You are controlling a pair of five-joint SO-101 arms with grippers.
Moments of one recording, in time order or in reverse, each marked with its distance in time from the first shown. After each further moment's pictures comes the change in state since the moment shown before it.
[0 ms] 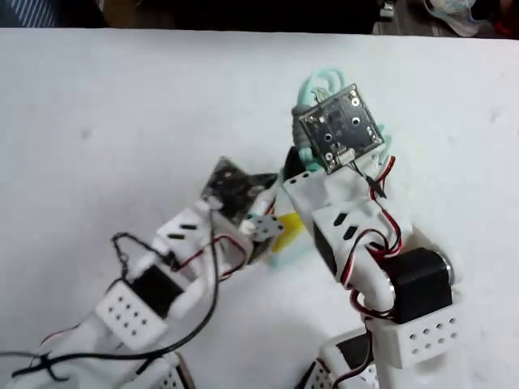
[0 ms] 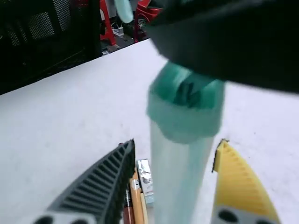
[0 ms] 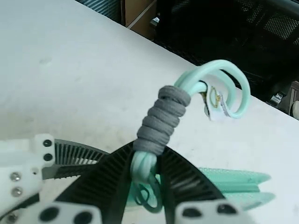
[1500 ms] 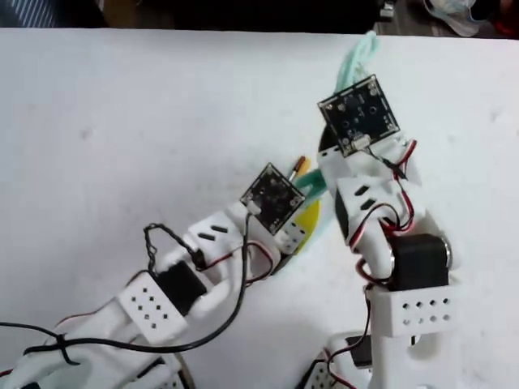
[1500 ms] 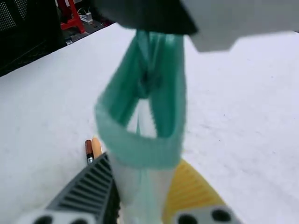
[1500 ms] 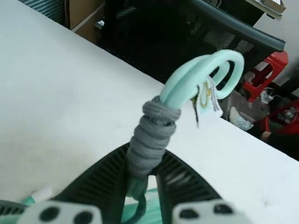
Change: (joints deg) left arm 7.6 7.8 -4.1 0.5 -0.1; right arm 15.5 -0.1 11.2 -18.0 10.5
